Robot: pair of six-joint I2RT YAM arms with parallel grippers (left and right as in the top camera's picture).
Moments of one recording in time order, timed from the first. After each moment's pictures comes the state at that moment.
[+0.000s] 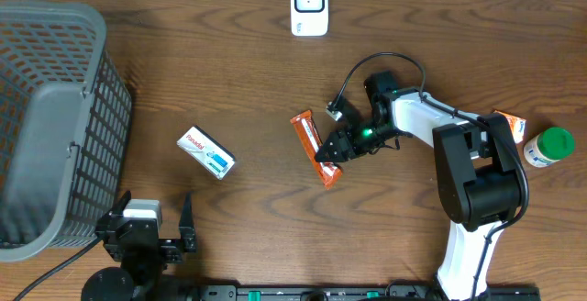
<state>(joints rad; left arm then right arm) -0.16 0.01 0.59 -0.87 -0.11 0.01 0.28 2.10 1.20 -0.69 -0.86 -0.20</state>
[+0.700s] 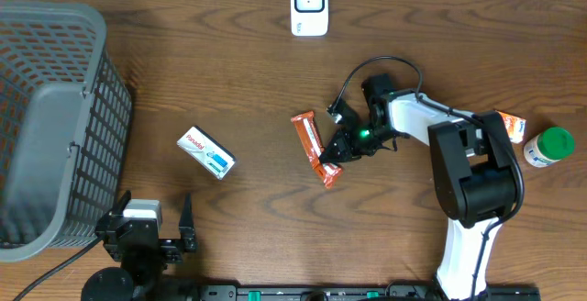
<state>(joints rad) -0.16 0.01 0.59 -0.87 -0.11 0.01 0.29 2.12 1.21 -0.71 -0.83 -0.12</state>
